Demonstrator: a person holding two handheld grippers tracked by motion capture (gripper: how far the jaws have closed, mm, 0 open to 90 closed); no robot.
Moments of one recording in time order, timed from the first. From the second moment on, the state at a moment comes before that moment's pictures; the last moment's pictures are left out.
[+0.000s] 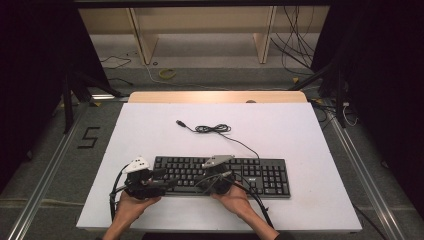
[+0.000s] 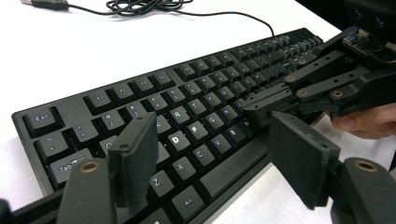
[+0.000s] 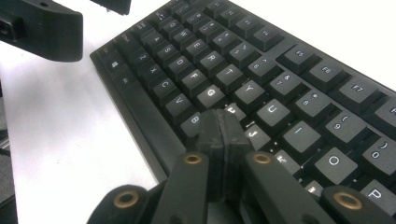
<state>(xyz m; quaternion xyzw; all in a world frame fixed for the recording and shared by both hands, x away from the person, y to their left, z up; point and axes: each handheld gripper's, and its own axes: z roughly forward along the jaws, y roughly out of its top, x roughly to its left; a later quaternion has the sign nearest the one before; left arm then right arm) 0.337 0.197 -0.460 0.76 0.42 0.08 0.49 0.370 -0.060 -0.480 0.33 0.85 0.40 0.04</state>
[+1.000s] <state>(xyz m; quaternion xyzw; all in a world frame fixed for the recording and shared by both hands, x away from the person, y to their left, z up) 0.337 0.198 -0.459 0.76 0.43 0.09 0.49 0.368 -0.063 -0.479 0.34 0.85 0.41 0.04</state>
